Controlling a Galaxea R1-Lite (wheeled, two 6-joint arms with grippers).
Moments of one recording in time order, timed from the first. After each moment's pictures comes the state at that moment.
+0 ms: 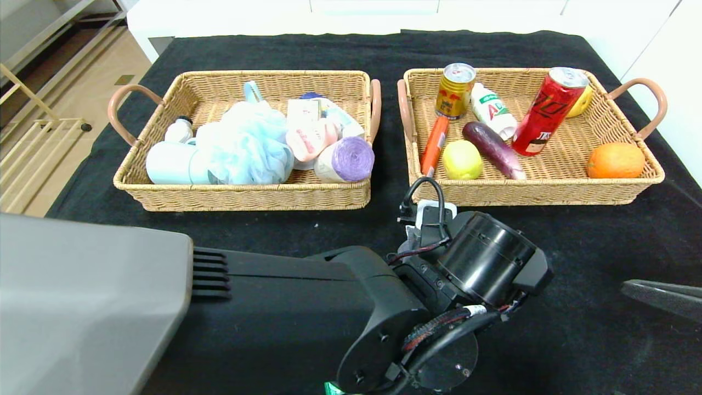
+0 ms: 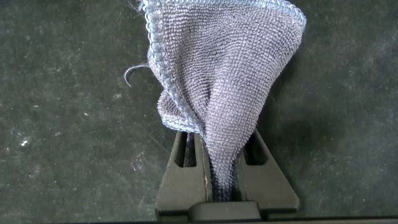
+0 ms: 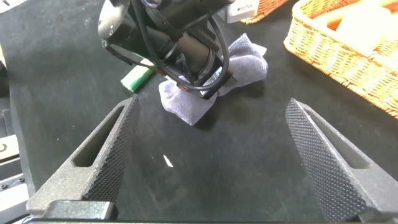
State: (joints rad) left arm -1.05 2.09 -1.56 0.20 0.75 -0.51; right arm 0.48 0.90 -0.36 -0.48 0.43 -0.22
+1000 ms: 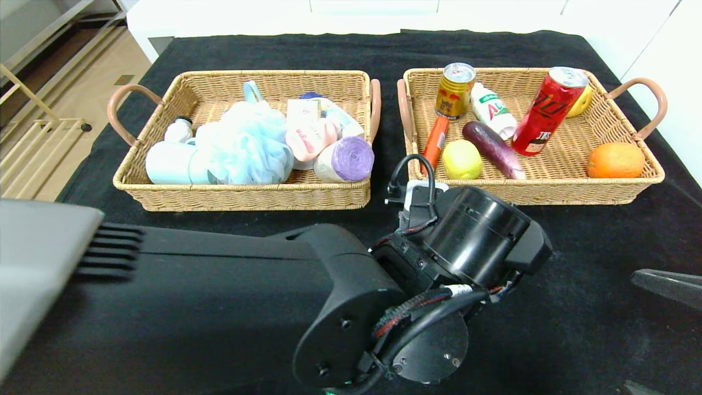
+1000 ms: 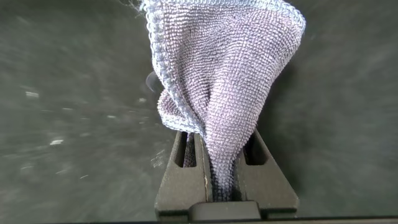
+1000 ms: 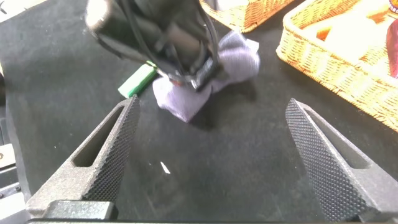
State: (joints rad) left arm -1.06 2.02 -1.56 0.22 0.76 -0.50; right arm 0.47 0.89 -0.38 -0.49 0.43 -0.20
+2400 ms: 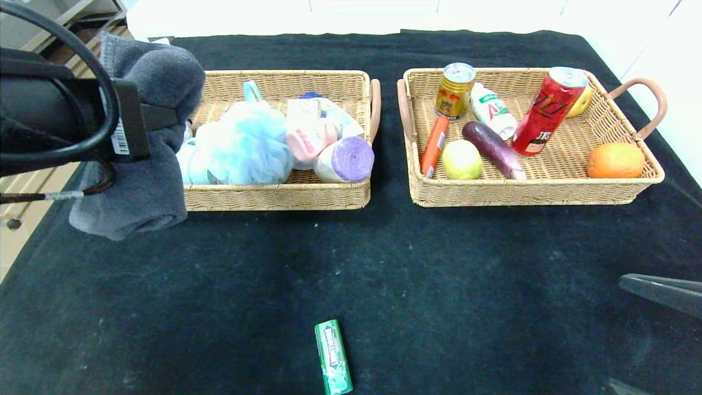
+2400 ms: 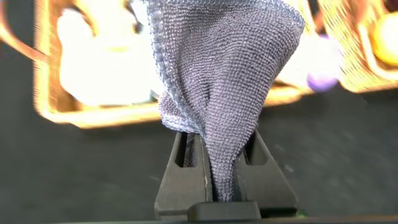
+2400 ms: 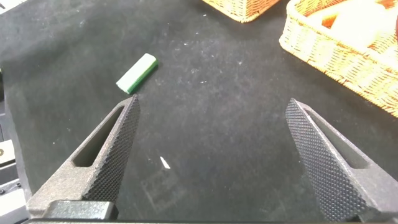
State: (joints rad) left arm -0.54 1.30 -1.32 0.20 0.44 -0.07; right arm 0.46 0.92 -0.37 -0.49 0.43 -0.20
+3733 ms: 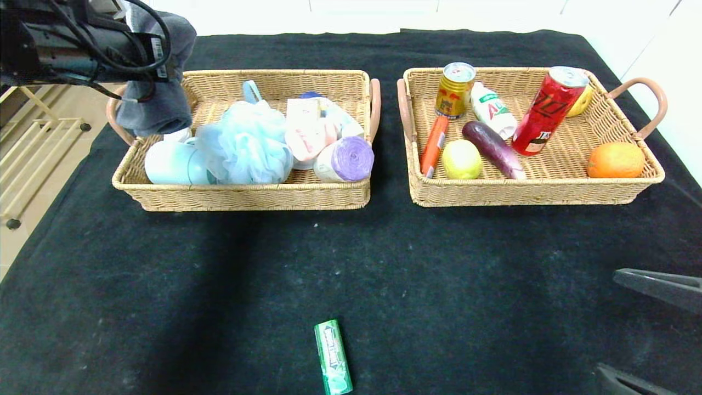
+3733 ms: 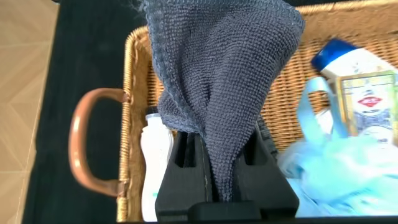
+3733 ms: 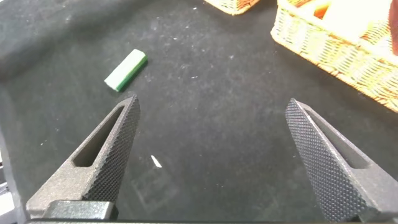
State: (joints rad) left arm -0.04 1.83 -1.95 0.19 0.09 0.09; right arm 0.43 0.95 -0.38 -0.49 0.43 -0.20
